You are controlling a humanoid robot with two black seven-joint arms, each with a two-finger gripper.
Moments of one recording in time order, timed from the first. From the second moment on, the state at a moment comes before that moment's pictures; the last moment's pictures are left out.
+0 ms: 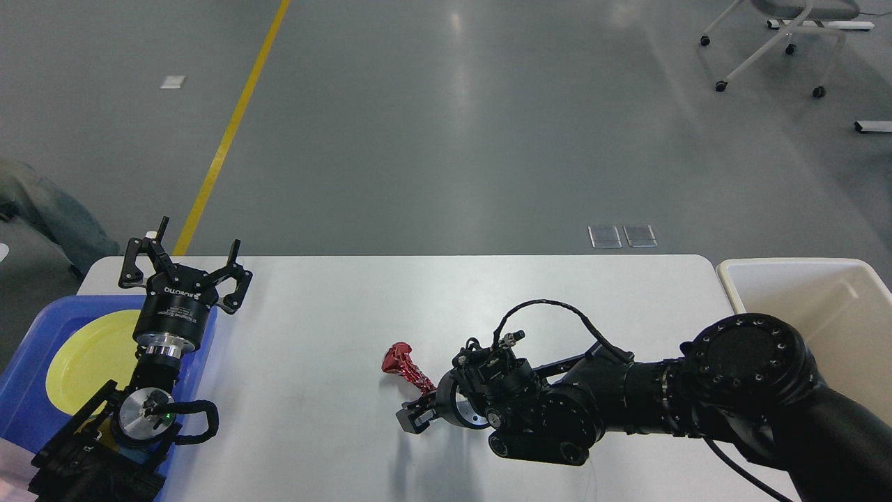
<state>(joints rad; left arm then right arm) -0.33 0.19 -1.25 -0.78 0.08 -0.53 -0.35 1.07 0.19 -0.49 0.89 -1.12 0.06 -0.28</state>
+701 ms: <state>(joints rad) -0.33 0.19 -1.24 -0.78 0.08 -0.53 -0.35 1.03 0.19 -0.49 0.86 -1.12 0.05 -0.28</state>
